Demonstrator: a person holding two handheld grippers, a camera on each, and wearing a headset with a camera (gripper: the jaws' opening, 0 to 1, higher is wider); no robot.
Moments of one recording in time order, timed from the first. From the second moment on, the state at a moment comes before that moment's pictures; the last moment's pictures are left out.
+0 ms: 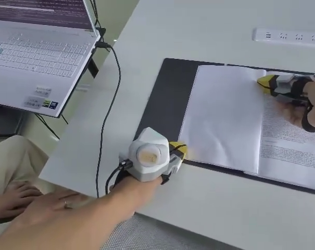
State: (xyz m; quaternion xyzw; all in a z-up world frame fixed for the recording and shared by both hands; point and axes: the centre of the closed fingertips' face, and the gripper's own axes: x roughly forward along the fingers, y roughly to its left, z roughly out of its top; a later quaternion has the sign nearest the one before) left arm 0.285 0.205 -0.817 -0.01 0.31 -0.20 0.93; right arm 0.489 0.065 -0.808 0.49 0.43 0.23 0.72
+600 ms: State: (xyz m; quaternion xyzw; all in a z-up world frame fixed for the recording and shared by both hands) left arm 0.284 0.204 -0.817 0.01 0.31 -0.20 0.93; right arm 0.412 0.060 -0.808 0.53 0.46 0.26 0.67
